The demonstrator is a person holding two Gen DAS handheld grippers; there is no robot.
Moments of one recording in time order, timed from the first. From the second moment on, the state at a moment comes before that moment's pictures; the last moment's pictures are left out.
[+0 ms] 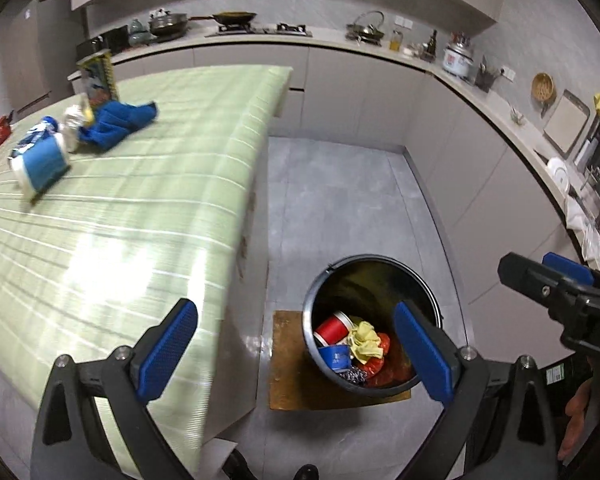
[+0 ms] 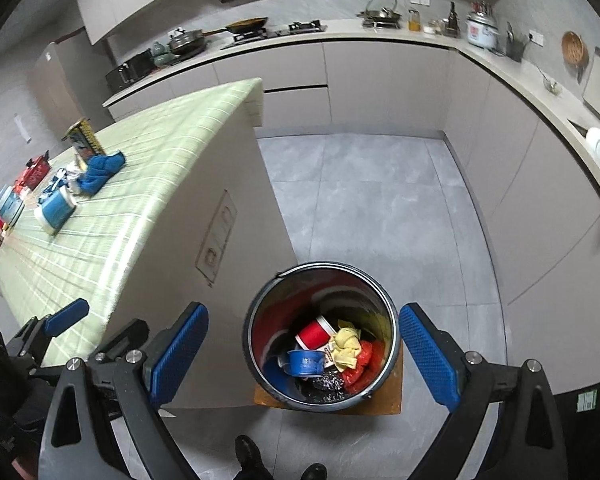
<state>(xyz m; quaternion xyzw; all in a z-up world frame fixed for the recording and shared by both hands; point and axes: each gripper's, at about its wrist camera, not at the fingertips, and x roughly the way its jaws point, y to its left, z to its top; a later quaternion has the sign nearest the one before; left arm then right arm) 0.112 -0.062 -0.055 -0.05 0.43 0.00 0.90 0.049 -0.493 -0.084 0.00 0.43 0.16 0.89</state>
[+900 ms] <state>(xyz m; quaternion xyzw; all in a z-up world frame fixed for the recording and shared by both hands) 0.068 0.135 -0.025 -0.11 0.36 0.15 0.91 0.030 -0.310 -0.048 -0.07 0.37 0.30 0.88</state>
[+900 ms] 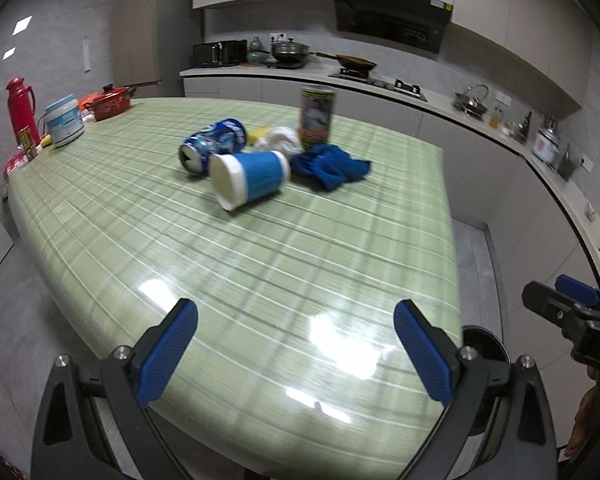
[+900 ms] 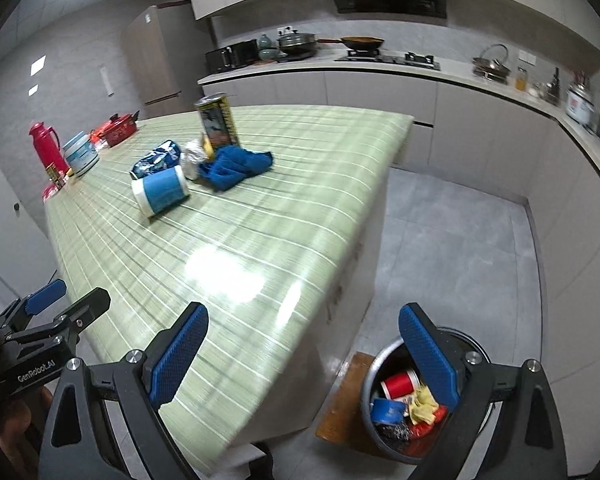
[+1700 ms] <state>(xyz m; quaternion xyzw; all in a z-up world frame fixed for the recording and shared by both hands) 0.165 0.264 -0.052 -0.08 0.39 0.11 0.91 0.088 -0.153 -0.064 -0.07 0.39 0.29 0.87</state>
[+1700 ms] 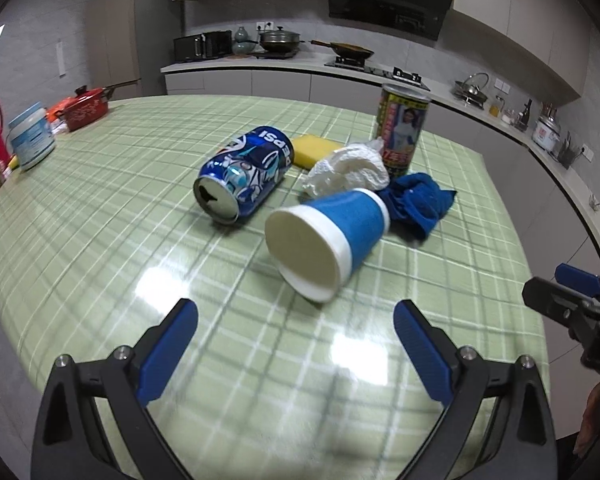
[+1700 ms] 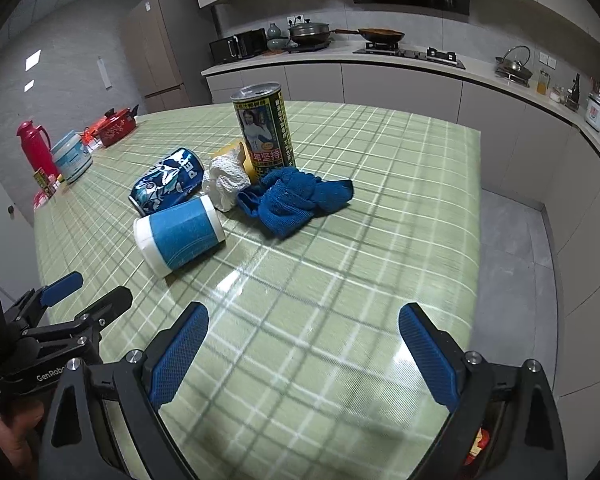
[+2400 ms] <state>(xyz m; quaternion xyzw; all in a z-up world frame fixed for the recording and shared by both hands) 0.243 0.285 -0.074 -0.07 0.41 0.04 0.91 0.160 -0.099 -0.101 -0.06 0.43 0.27 0.86</state>
